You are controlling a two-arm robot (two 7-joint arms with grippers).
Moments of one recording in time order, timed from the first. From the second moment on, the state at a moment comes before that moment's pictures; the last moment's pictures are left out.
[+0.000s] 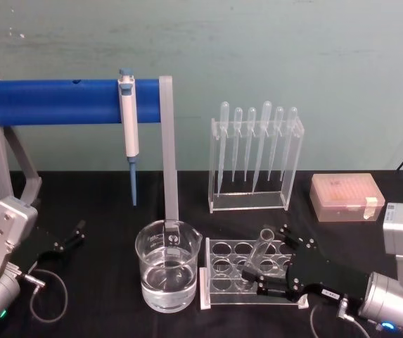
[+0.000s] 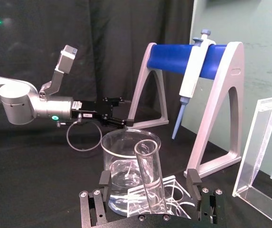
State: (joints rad) left arm -0.20 0.60 0.45 -1.41 -0.25 -0.12 0.03; right arm 0.27 0.57 -0.45 -1.36 0.58 -0.27 0.83
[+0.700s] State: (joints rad) left arm -0.20 0.60 0.45 -1.41 -0.25 -0.12 0.03; right arm 0.30 0.56 -0.47 -1.35 0.53 -0.23 0.80
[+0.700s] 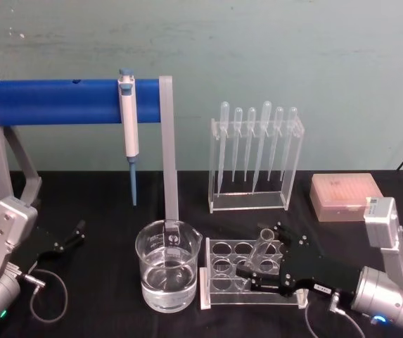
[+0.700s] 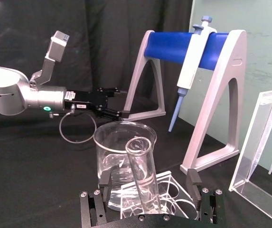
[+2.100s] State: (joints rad) left arm -0.20 0.60 0.45 -1.41 -0.25 -0.12 0.03; right arm 0.31 0.56 -0.47 -1.35 0.53 -0.22 0.79
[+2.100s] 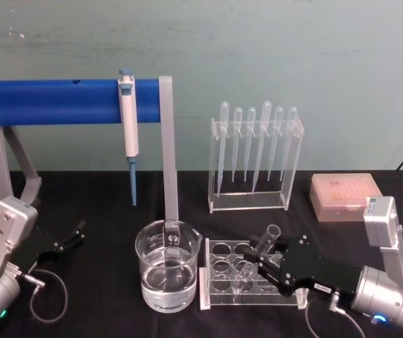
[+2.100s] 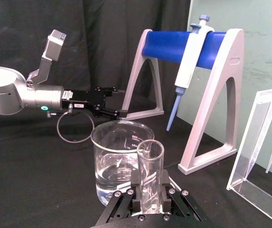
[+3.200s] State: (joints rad) left arm -0.20 0.60 0.45 -1.41 -0.25 -0.12 0.03; right arm 0.53 0.64 -0.51 -1.53 0.55 0.10 0.79
